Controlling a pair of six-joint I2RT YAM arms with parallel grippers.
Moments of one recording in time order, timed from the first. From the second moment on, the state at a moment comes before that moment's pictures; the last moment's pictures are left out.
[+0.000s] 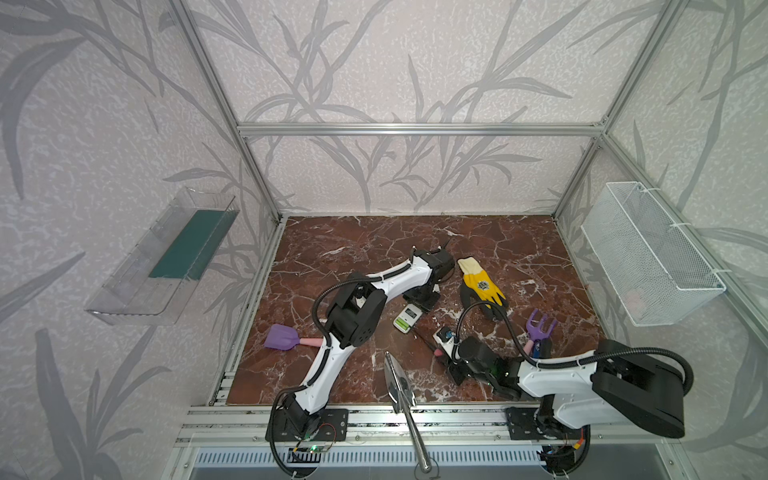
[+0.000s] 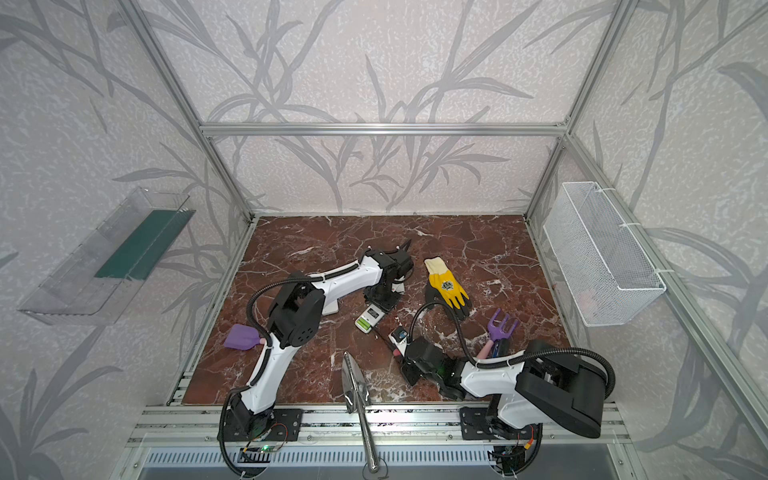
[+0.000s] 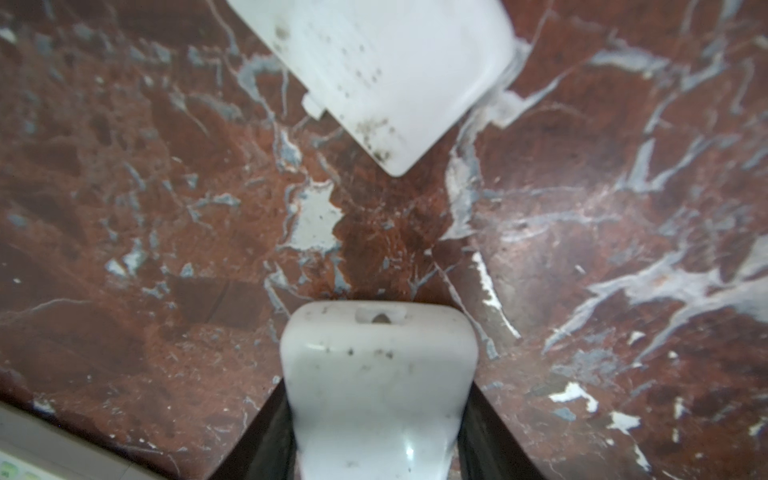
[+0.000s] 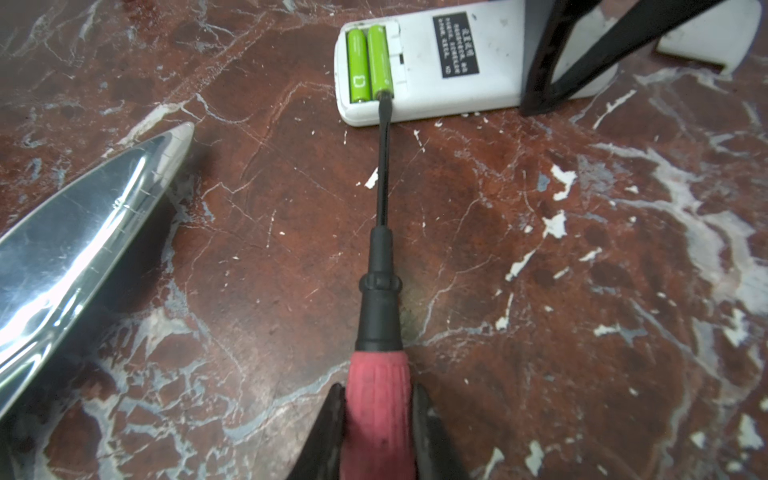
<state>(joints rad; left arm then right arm) -0.76 2.30 1.86 -1.12 -0.07 -0.15 1.05 1.37 0.25 0.41 0.10 0.24</state>
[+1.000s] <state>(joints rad) -0.74 2.33 1.90 -1.15 -0.01 -0.18 1.05 1.44 0.24 0.54 0.18 0.26</state>
